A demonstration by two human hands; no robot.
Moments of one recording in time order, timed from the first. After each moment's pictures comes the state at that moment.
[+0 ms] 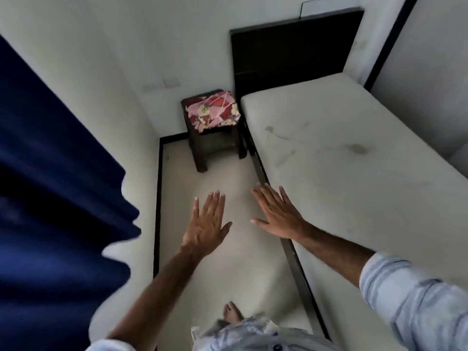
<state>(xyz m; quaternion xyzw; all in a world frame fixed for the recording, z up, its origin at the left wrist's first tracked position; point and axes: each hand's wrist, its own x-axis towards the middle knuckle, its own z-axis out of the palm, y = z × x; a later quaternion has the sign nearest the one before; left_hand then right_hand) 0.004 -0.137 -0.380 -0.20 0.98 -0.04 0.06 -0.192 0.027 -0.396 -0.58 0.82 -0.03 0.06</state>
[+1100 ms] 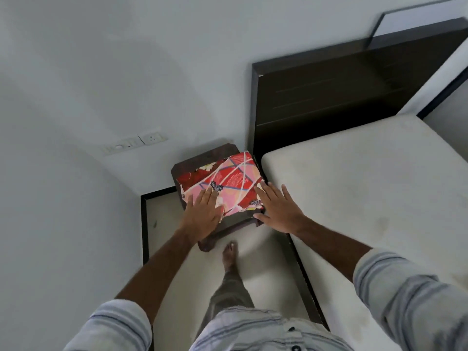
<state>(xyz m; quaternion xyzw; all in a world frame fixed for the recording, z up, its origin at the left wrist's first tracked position) -0.546 -0.841 -0.450 -0.17 0.97 0.07 0.12 -0.720 -0.636 -0.452 -0.51 0.85 -0.01 0.16</state>
